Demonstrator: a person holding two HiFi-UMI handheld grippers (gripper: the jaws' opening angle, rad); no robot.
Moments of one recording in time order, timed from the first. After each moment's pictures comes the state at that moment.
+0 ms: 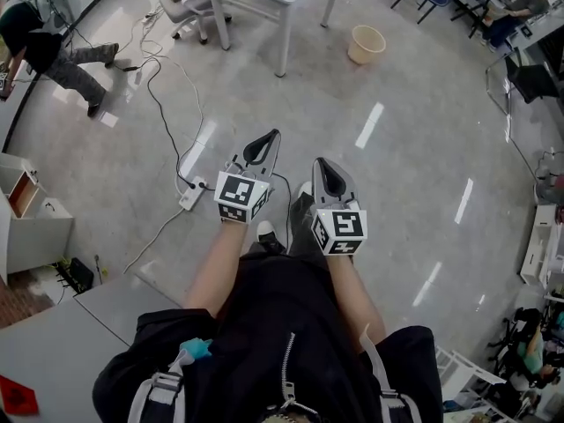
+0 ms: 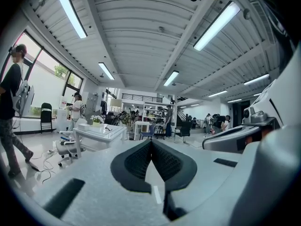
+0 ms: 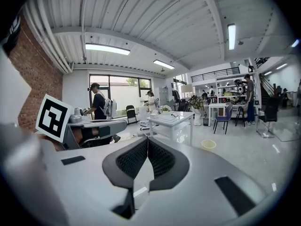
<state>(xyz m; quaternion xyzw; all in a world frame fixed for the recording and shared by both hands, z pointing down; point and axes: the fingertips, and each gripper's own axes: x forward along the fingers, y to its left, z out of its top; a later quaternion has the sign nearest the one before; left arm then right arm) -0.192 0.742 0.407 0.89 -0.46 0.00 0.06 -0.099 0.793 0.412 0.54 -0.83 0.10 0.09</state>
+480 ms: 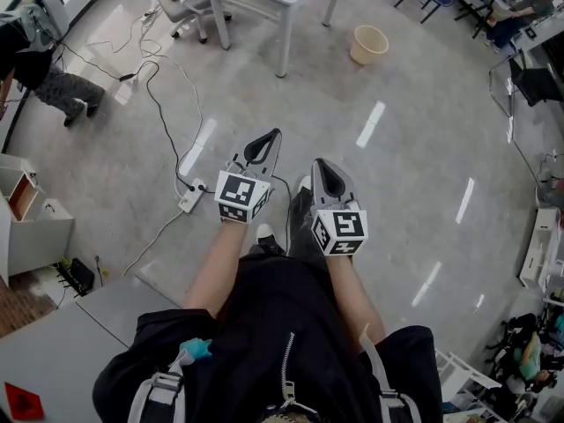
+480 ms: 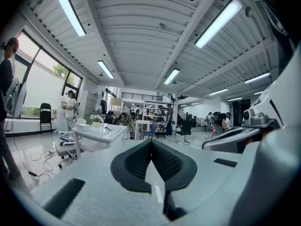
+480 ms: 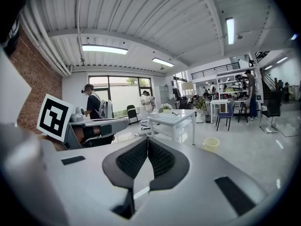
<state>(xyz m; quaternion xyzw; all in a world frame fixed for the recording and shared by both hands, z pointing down) -0.185 0.701 0.411 0.89 -0.46 0.02 0.06 -0.096 0.753 0.422 0.53 -0.84 0.12 0.09</state>
